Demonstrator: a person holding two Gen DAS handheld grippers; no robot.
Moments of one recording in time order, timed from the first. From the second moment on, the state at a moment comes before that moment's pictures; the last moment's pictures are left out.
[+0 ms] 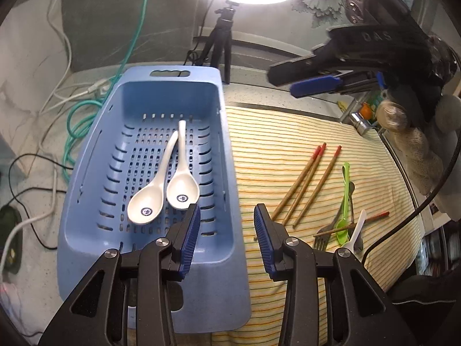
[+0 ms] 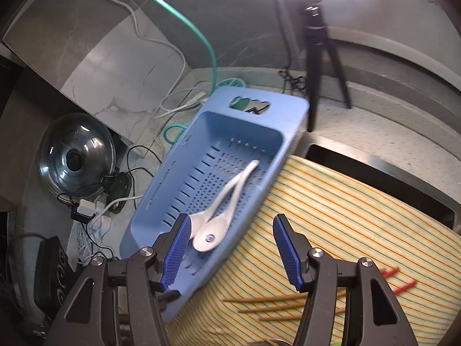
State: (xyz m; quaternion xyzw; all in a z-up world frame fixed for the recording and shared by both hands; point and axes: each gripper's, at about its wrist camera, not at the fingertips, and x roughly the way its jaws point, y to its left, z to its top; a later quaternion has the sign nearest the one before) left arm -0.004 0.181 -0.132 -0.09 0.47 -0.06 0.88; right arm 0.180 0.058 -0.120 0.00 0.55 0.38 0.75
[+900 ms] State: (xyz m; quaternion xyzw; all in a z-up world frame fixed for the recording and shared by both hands) left arm 0.095 0.065 -0.165 0.05 0.56 -0.19 0.81; right arm 0.177 -0.092 -0.189 0.15 0.62 0.23 0.74
